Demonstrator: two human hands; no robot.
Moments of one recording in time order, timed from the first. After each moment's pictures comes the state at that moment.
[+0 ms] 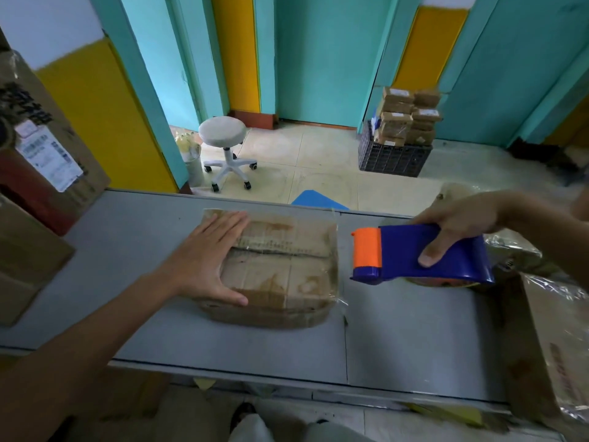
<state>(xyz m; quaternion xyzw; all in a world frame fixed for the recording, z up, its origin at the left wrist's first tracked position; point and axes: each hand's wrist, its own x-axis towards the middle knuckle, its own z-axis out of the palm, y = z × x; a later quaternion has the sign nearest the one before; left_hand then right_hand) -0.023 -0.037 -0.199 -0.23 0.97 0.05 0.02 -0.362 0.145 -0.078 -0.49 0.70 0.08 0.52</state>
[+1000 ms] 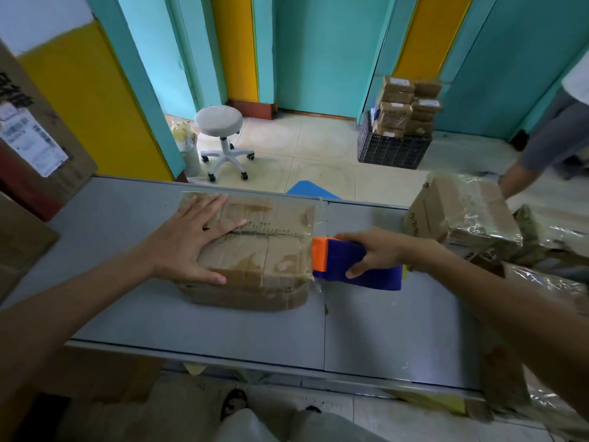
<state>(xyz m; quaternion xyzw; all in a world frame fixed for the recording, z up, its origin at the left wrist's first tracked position) -0.025 -0.046 -0.211 -0.18 0.98 0.01 0.01 -0.341 0.134 -0.190 -0.58 0.72 0.05 0.38</state>
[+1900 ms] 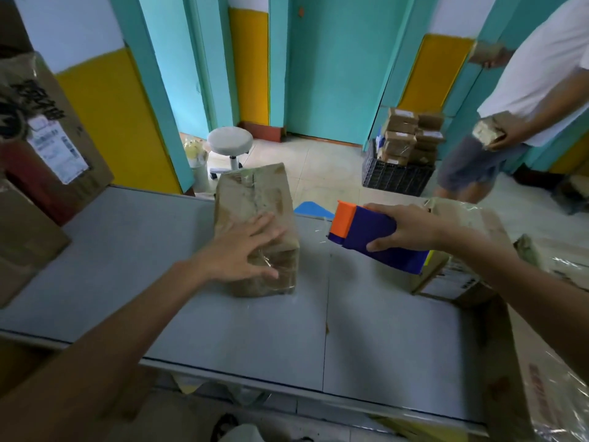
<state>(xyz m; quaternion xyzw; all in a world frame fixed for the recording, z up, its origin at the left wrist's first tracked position) -0.088 -0.014 -0.207 -0.24 0.96 0.12 0.03 -0.367 0.132 -0.131 -0.58 0.79 -0.02 0.21</state>
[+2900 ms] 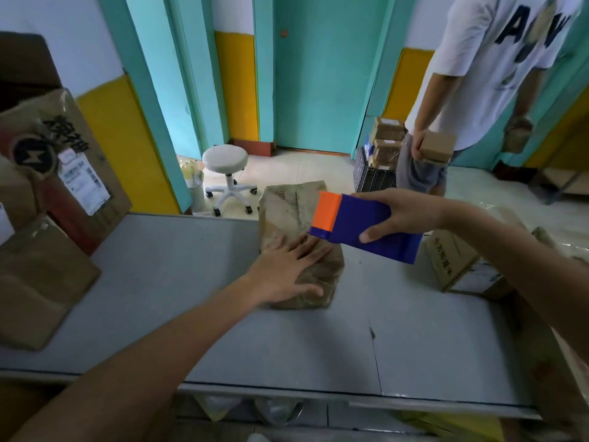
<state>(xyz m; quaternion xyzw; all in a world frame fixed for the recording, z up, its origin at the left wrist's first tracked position) -0.076 -0.030 -0.223 -0.13 0.99 -0.05 0.03 -0.276 0.090 -0.079 -0.61 0.72 -0.11 0.31</state>
